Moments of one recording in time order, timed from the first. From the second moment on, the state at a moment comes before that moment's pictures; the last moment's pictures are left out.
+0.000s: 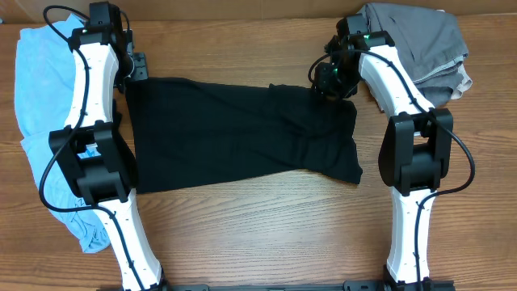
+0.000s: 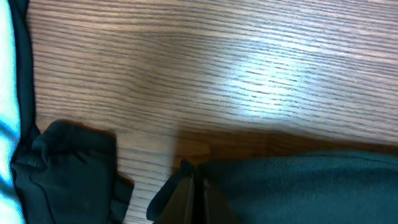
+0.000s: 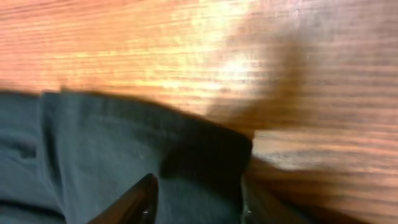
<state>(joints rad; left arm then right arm) 0.16 2.34 2.16 -1.09 -0.05 -0.03 0.15 2.39 2.07 -1.02 -0.28 0.22</state>
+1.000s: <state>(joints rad) 0.16 2.34 2.37 -1.07 -0.05 -0.05 0.09 2.40 2.41 -0.86 -0.28 0.17</state>
